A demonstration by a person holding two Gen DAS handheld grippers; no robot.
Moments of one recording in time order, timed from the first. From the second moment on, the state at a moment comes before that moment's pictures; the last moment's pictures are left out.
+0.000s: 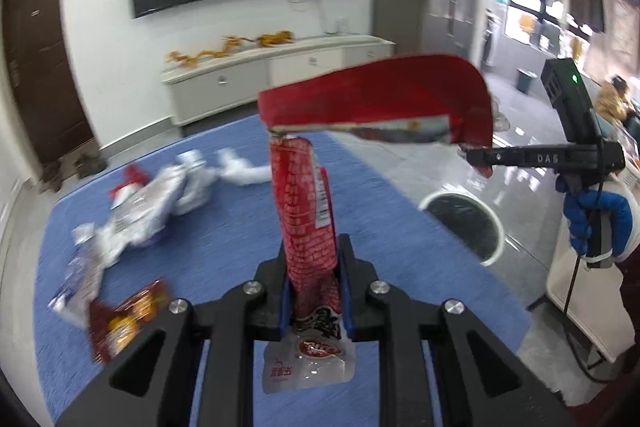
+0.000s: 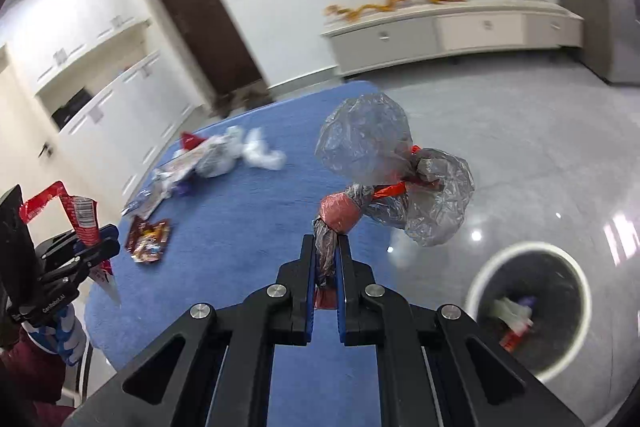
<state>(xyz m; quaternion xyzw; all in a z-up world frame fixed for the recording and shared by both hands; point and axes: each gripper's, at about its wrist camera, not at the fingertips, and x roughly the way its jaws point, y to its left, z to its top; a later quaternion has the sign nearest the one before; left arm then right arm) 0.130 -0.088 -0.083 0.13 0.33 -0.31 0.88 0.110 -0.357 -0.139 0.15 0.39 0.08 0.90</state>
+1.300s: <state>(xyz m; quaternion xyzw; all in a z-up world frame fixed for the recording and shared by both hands) 0.189 -0.474 -0.211 0.14 0.48 -0.42 0.76 0.059 -0.572 -0.312 0.26 0.48 -0.12 0.83</state>
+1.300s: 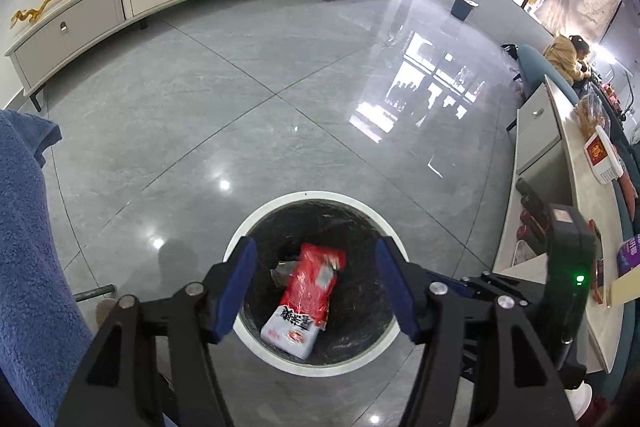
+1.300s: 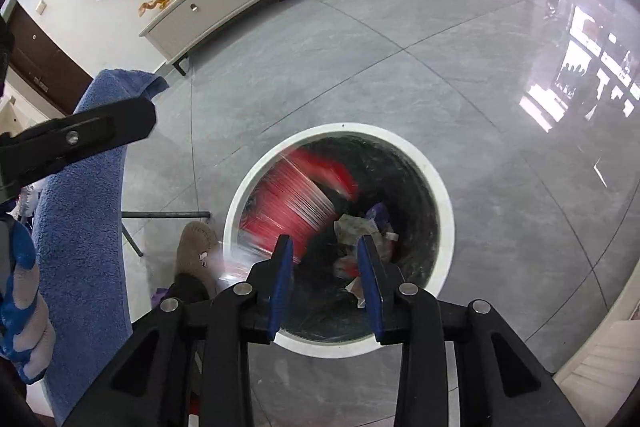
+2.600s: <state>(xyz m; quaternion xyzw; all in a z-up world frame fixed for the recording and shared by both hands) 0.098 -0.038 -0.061 0.06 0.27 -0.19 0.94 0.047 -0.357 -0.089 0.11 0.31 0.01 0.94</state>
